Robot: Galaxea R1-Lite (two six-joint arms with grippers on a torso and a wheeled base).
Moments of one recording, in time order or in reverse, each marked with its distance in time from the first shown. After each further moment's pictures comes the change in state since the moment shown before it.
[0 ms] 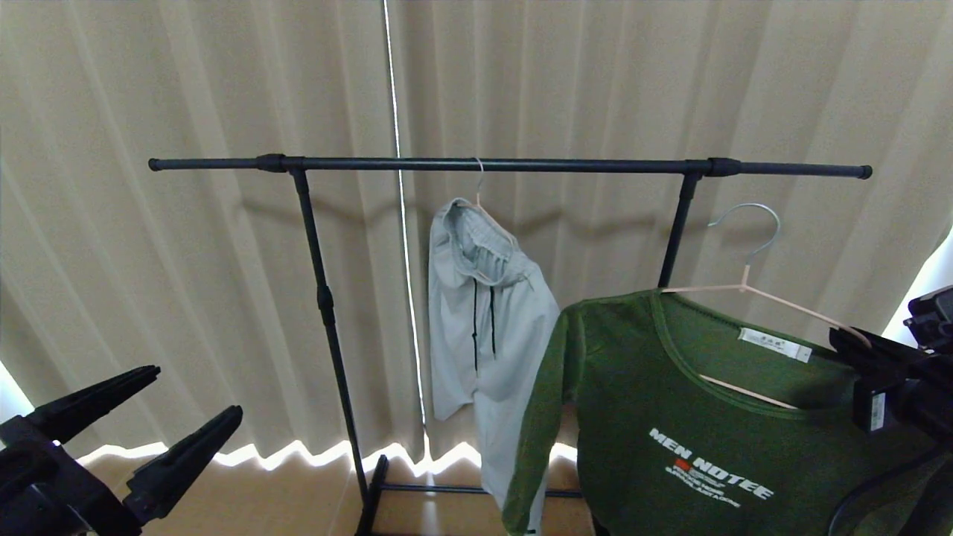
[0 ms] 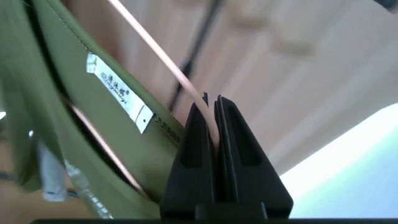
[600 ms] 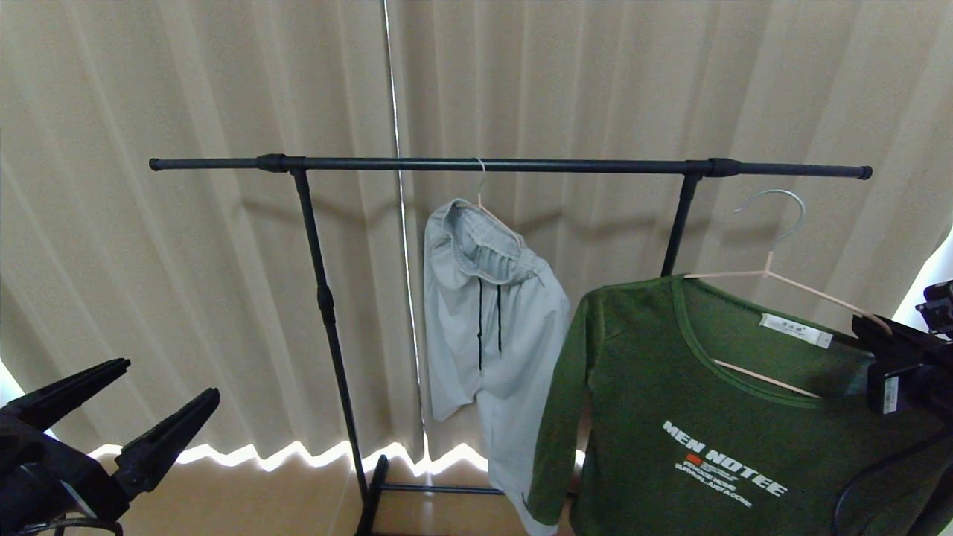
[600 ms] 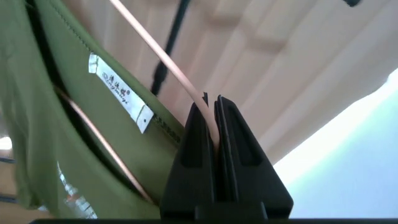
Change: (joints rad) left arm 0.094 0.019 -0.011 -0.001 0.002 0.027; right arm -0.094 0.032 -0.013 -0.057 -0.002 -0.023
